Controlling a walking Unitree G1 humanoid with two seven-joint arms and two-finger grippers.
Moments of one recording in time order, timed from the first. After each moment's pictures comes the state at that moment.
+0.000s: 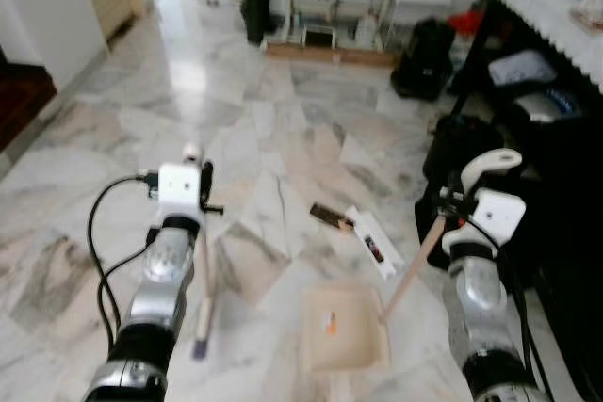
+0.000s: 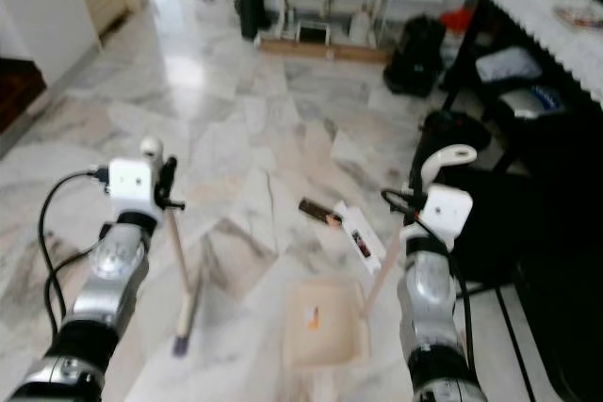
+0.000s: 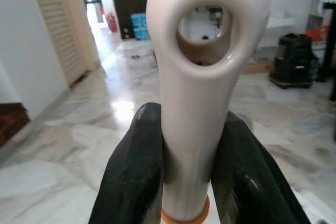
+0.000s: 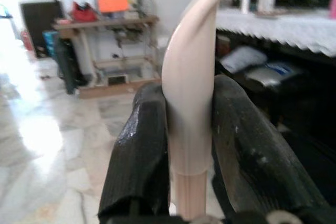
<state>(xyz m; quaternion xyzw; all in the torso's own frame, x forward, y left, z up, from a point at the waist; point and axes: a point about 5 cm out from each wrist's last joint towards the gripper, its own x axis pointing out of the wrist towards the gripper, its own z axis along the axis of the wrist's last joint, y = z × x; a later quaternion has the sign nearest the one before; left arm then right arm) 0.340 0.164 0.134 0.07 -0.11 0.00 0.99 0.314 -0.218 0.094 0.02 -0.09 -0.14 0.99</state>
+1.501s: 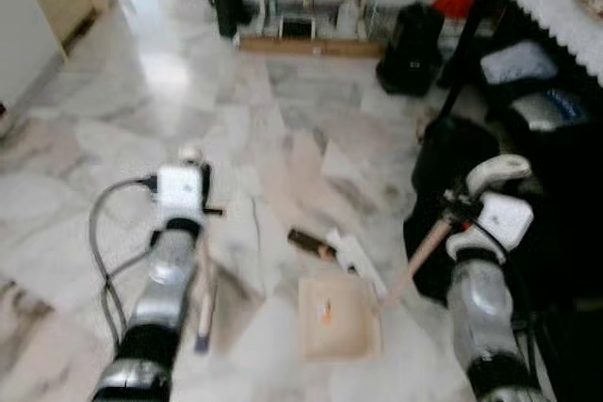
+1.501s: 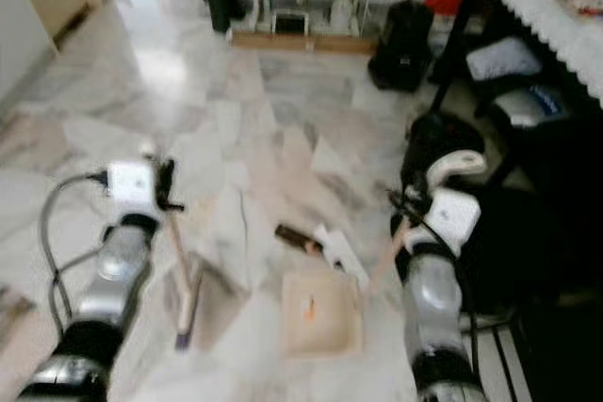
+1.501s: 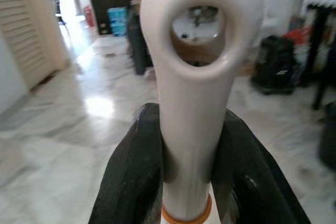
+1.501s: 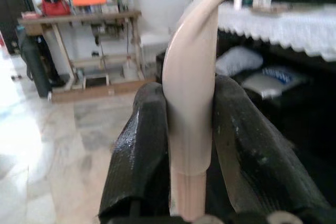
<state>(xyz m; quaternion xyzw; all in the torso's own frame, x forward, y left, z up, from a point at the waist) 0.340 0.156 0.133 0.06 -0.11 -0.01 0.99 0.316 -0.217 0.097 0.02 -0.09 -0.13 0.99</state>
